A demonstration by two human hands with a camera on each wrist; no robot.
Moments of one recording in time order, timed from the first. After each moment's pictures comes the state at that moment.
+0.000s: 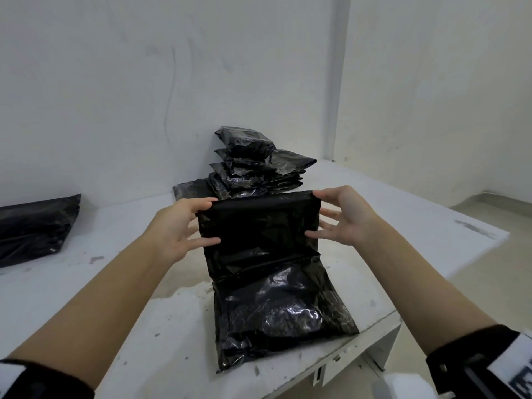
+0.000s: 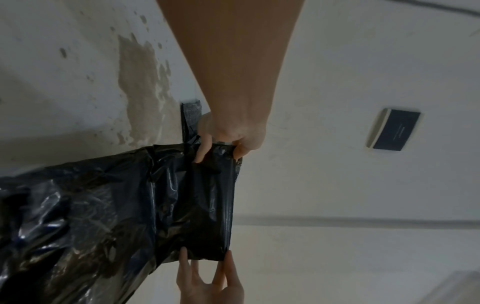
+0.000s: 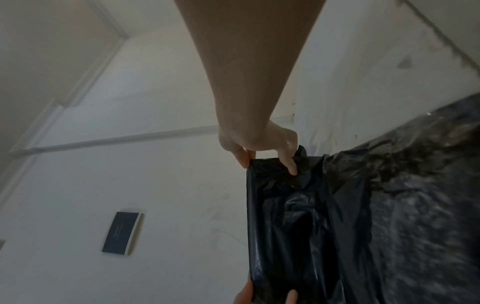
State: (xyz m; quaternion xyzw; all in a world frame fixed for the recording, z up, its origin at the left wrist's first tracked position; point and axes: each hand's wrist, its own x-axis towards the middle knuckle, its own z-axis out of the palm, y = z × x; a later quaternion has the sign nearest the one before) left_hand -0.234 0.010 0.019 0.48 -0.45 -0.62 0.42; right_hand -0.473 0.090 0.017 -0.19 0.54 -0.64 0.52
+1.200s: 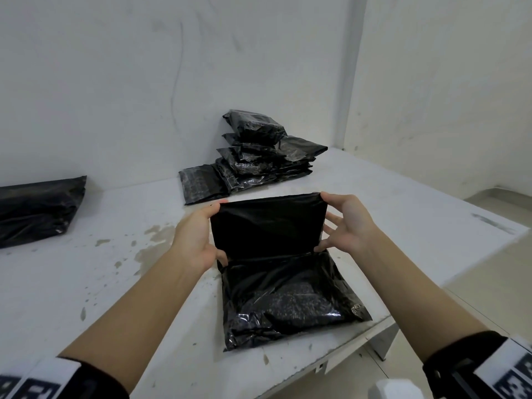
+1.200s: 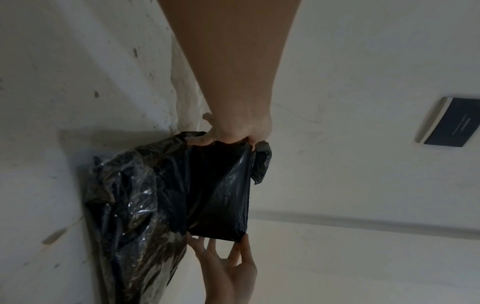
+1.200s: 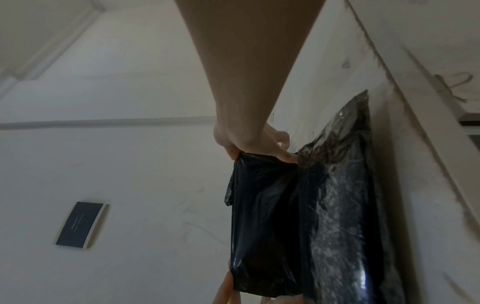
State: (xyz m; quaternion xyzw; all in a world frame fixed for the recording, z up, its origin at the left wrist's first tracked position) left_hand -0.250 0.033 -0.007 0.47 -0.36 -0.67 0.46; right_hand -0.462 0.077 -0.020 -0.15 0.52 -0.64 0.54
